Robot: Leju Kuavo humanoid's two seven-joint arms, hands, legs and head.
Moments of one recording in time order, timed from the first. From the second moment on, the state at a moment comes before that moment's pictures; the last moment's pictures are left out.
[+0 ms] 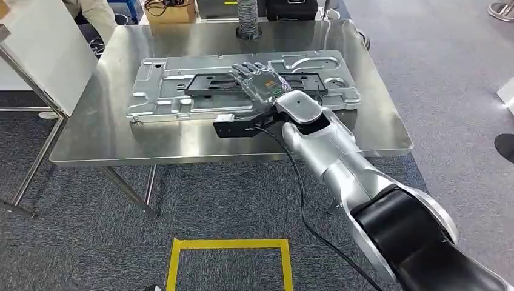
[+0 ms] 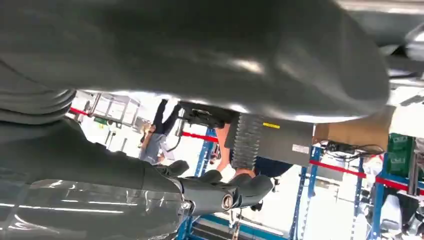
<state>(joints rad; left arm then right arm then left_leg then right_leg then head) -0.14 -0.20 1.07 -0.22 -0.57 -0.04 -0.22 -1.19 0.22 0.56 -0.46 1.30 -0.16 -0.31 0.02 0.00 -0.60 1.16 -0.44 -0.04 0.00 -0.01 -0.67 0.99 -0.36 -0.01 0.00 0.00</state>
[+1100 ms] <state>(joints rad) -0.13 -0.20 1.07 -0.22 -0.58 -0.05 -0.25 -1.19 0.22 0.56 -0.45 1.29 -0.16 -0.32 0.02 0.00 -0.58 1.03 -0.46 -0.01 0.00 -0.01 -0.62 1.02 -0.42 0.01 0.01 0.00</state>
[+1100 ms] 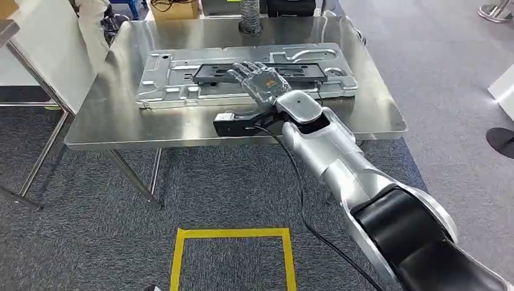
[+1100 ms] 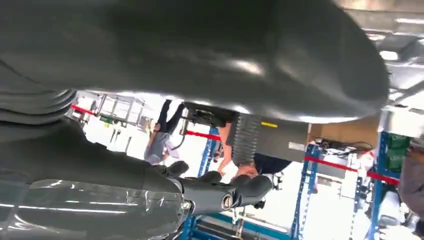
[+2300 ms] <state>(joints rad) -0.13 -0.20 1.07 -0.22 -0.56 -0.05 -0.23 -1.20 0.23 0.56 -0.44 1.28 -0.16 -0.32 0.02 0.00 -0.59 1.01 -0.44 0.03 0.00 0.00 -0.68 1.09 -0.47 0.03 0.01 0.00</state>
